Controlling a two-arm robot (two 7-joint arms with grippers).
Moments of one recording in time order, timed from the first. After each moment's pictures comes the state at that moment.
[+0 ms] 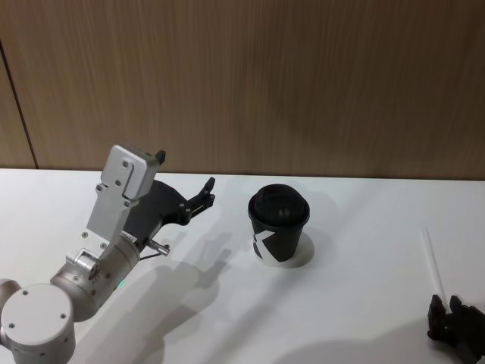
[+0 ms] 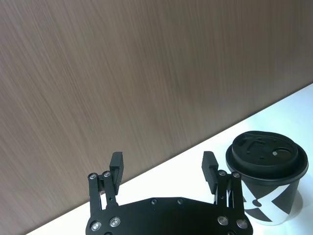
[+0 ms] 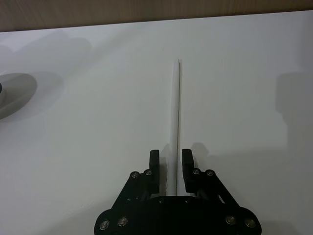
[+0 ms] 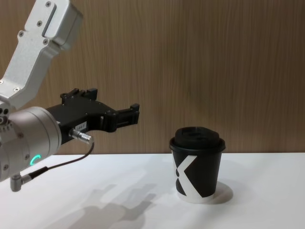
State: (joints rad) left arm -0.24 0.38 0.45 -1.63 -0.20 0.01 -0.01; right arm -0.21 0.23 -0.04 -1.83 0.27 0.47 -0.11
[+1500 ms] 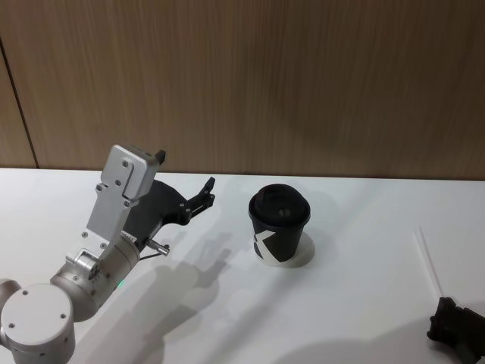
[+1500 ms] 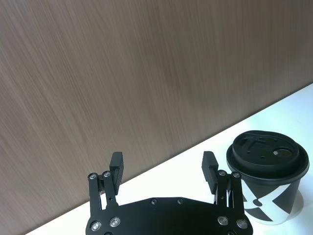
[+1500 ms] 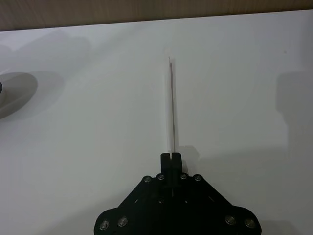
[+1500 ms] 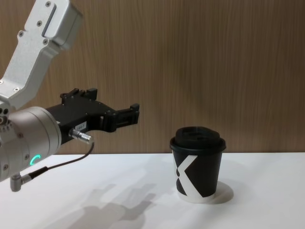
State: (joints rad) left arm -0.24 0.38 0.45 -1.63 -0.20 0.01 -0.01; right arm -0.21 0.23 -0.04 -1.83 0.27 0.47 -0.11
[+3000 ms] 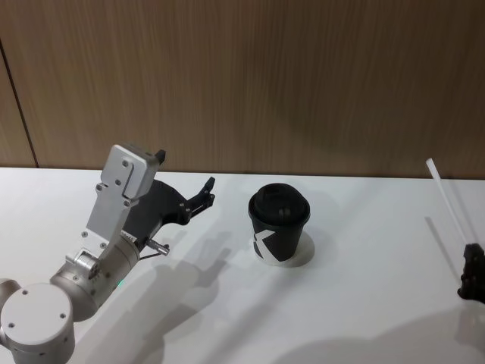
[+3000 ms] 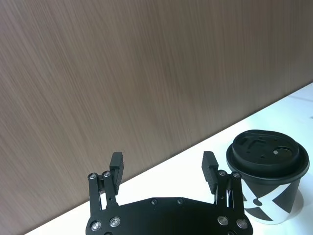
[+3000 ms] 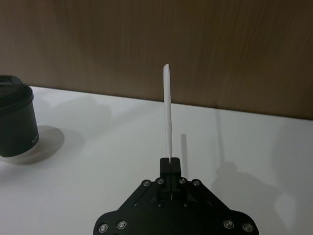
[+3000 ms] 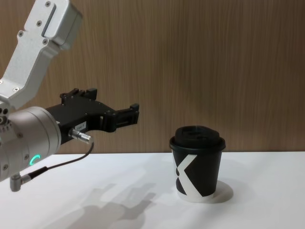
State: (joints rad) left arm -0.24 0.38 0.45 -1.63 -0.20 0.01 -0.01; right arm -0.24 0.35 0.02 -1.93 0.22 0.27 0.04
